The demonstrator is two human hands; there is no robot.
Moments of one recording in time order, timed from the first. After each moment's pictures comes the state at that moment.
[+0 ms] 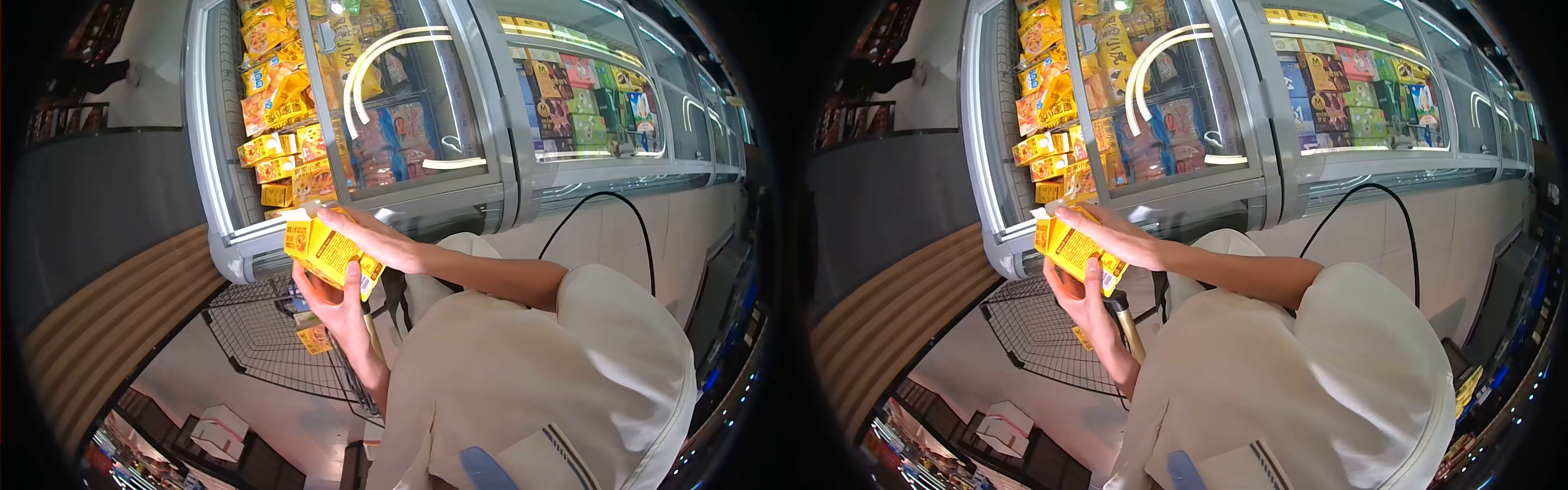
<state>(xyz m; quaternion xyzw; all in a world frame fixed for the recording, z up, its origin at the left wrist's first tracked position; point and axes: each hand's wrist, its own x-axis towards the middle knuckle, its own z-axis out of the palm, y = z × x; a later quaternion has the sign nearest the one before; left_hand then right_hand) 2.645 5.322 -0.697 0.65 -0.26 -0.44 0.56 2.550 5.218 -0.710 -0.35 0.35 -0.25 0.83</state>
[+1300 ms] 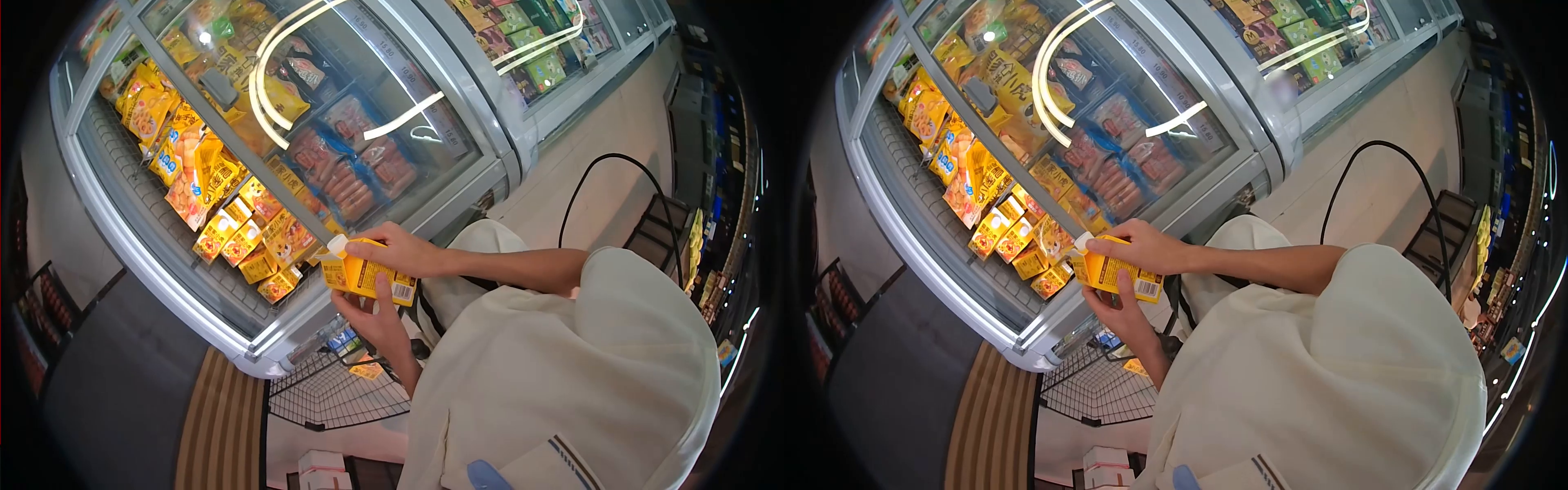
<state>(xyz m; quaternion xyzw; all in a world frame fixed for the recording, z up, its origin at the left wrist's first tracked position) 2.667 5.252 -0.786 0.70 -0.25 -0.57 0.35 2.546 5.198 -0.827 -0.30 0.57 -0.28 0.71</state>
